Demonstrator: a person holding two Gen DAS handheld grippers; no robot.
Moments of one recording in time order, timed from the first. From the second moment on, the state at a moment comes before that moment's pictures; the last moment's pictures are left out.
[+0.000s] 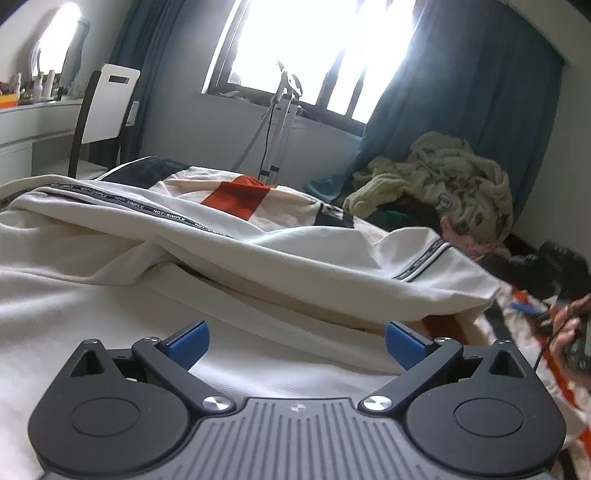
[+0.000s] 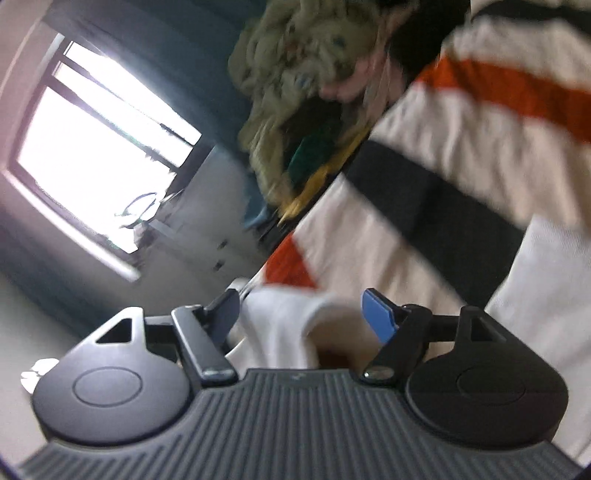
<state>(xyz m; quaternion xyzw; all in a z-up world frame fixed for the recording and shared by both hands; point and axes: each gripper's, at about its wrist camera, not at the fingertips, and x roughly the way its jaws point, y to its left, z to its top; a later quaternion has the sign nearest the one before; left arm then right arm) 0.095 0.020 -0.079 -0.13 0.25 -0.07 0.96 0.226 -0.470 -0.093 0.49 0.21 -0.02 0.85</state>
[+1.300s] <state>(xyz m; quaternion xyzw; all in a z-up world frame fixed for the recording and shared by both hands) 0.097 -0.027 -0.103 -0.08 0.24 -0.17 0.95 0.298 -0.519 -0.130 0.51 0.07 -0.05 0.86</state>
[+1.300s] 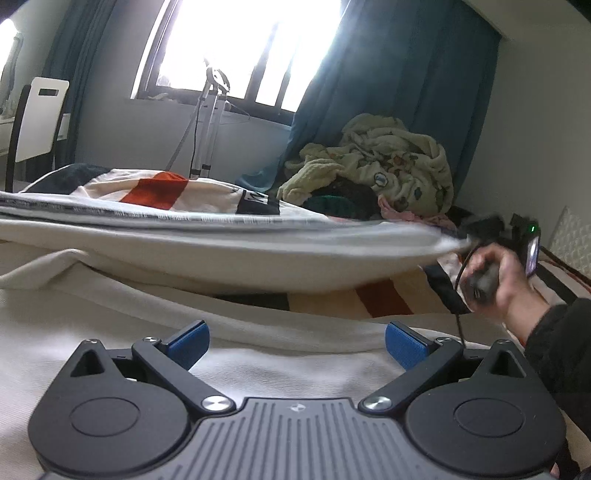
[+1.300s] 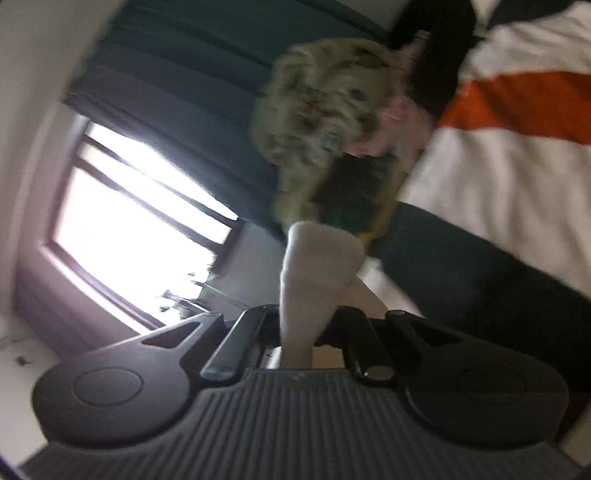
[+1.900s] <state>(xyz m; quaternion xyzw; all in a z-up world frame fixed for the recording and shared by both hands) 0.090 -0.020 -0.091 -0.10 0.23 -0.16 0.95 0.263 -0.535 -0.158 0.45 0.23 -0.10 0.86</state>
